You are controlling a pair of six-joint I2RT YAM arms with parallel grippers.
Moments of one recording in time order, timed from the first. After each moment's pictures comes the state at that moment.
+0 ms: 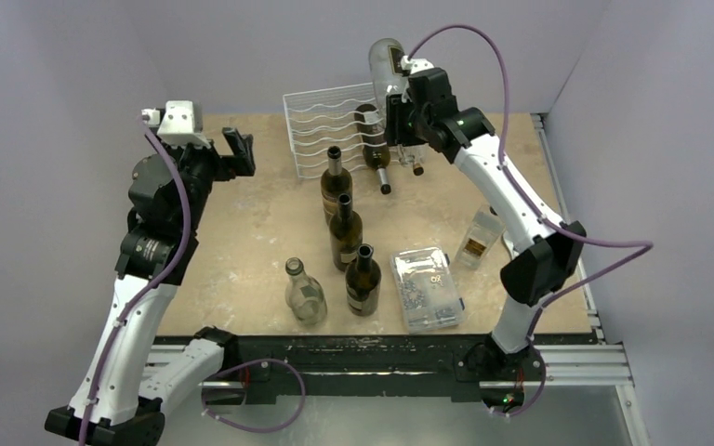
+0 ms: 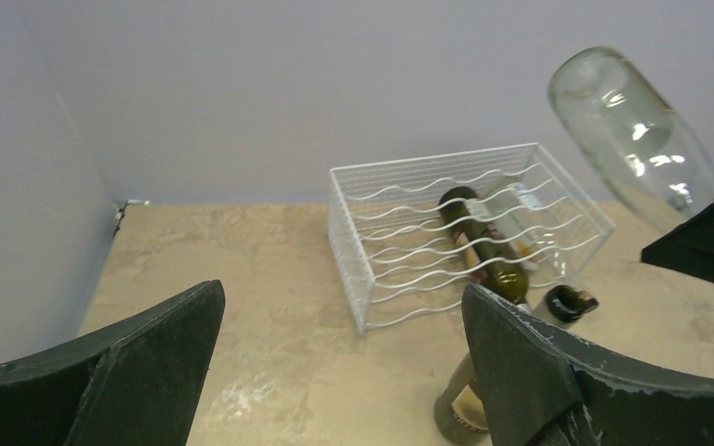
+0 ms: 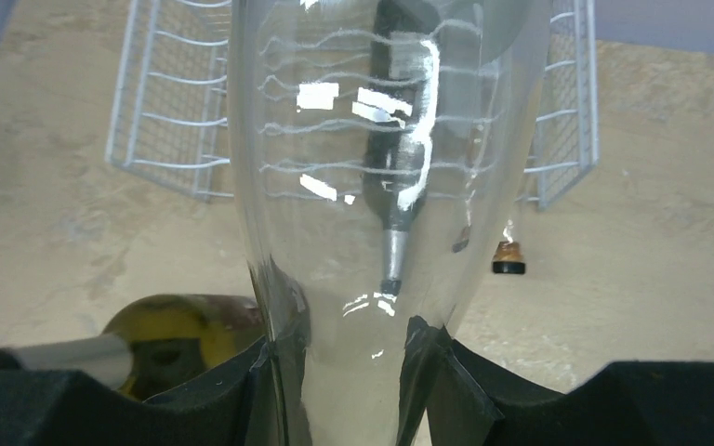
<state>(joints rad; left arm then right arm) -0.29 0.89 1.24 -0.30 -0.19 -0.10 0.49 1.75 1.91 -0.74 0.10 0.27</state>
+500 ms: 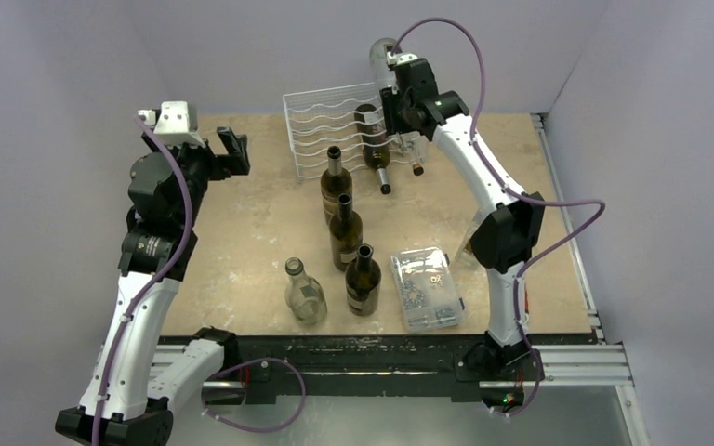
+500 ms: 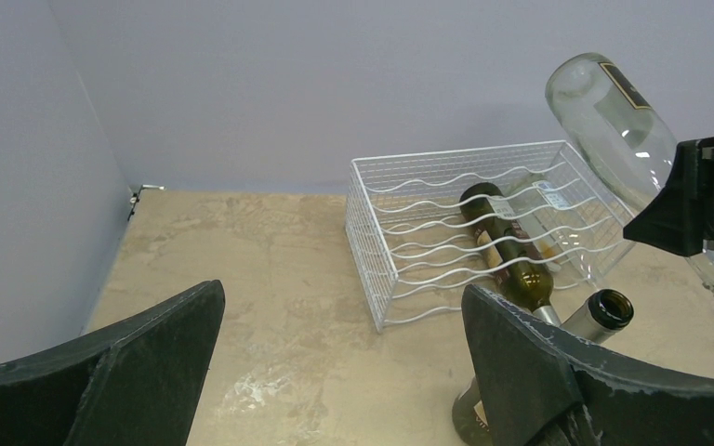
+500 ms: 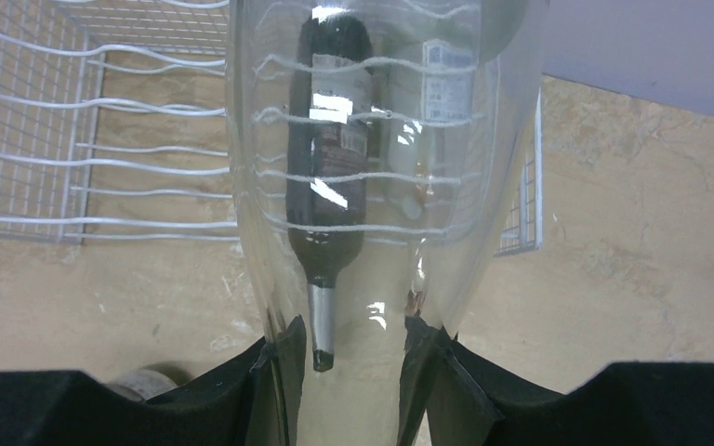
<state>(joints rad) -0.16 0.89 1.16 -0.26 -0.10 -0.12 0.44 2.10 2.25 -0.82 0.22 0.10</state>
